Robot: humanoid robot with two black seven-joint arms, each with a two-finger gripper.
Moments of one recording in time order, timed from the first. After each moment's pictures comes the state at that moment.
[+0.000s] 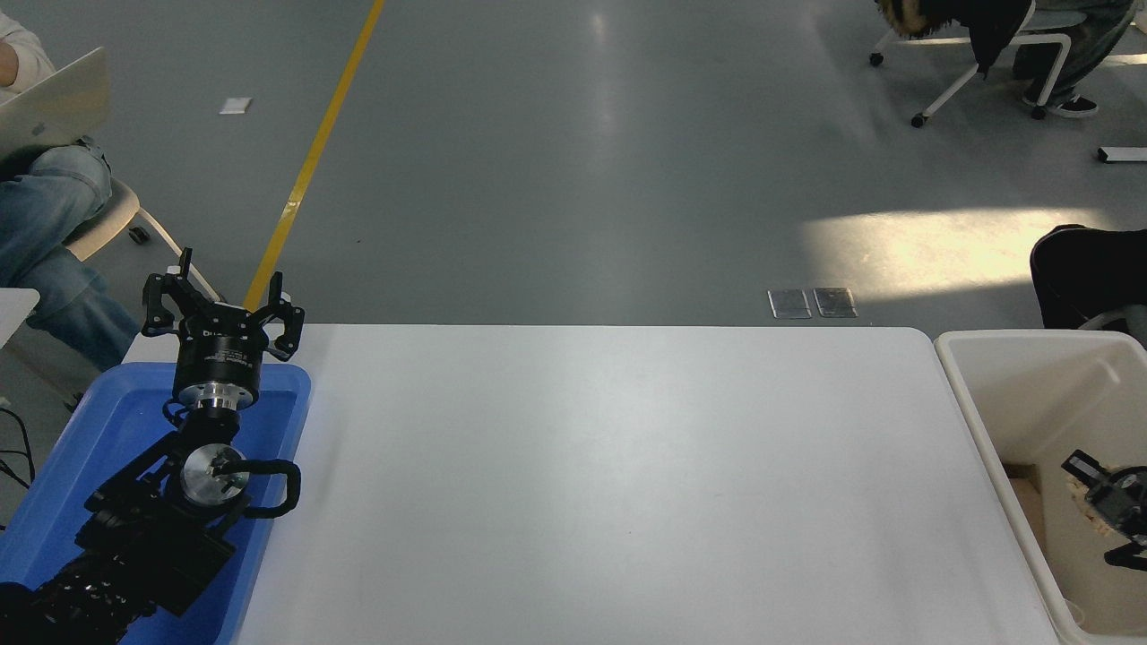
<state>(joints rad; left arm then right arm) -0.61 0.19 -0.97 -0.40 -0.12 -0.55 -0.56 0.73 -0.43 -0.89 0.21 0.08 0.02 -0.17</state>
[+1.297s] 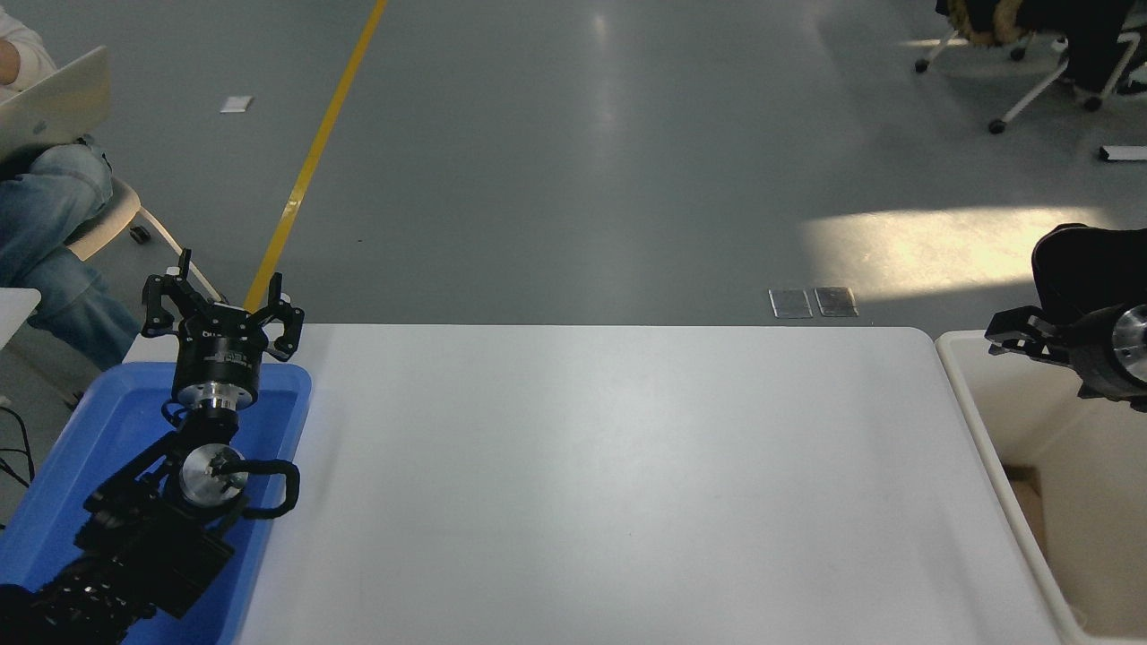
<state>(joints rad) -0.61 0.19 -0.97 -0.41 -0.12 -0.55 -0.56 1.96 -0.77 -1.22 1.39 -0.21 0.21 -0.16</state>
